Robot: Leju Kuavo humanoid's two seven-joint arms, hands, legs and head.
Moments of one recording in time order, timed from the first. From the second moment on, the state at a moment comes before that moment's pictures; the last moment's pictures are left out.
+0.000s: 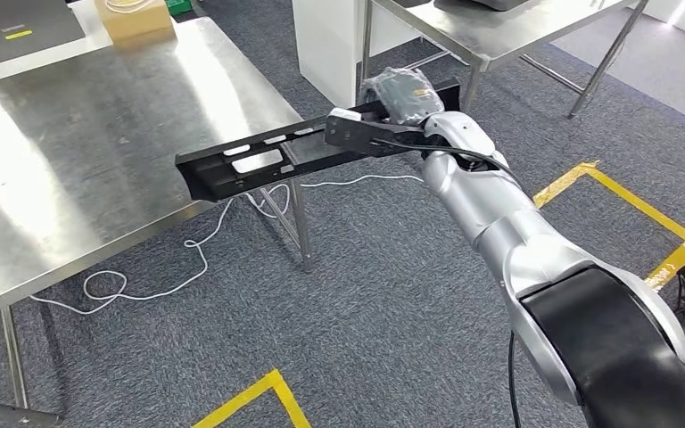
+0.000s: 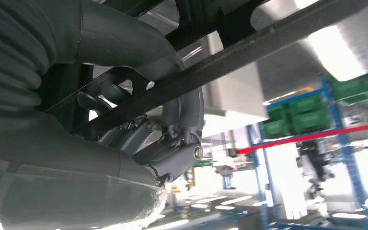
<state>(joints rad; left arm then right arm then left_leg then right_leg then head) -0.06 -0.08 0.26 -0.19 0.03 0.47 -0.45 -1.20 0.12 0.64 -0.43 0.90 -0.19 -0.34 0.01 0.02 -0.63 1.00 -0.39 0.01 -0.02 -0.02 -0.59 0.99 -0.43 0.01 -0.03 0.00</state>
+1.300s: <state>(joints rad) -0.06 -0.10 0.28 -0.19 0.02 0.47 -0.46 -1.28 0.14 0.71 -0.41 0.91 -0.13 -0.36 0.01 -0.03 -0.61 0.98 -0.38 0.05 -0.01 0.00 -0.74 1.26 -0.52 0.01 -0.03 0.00</state>
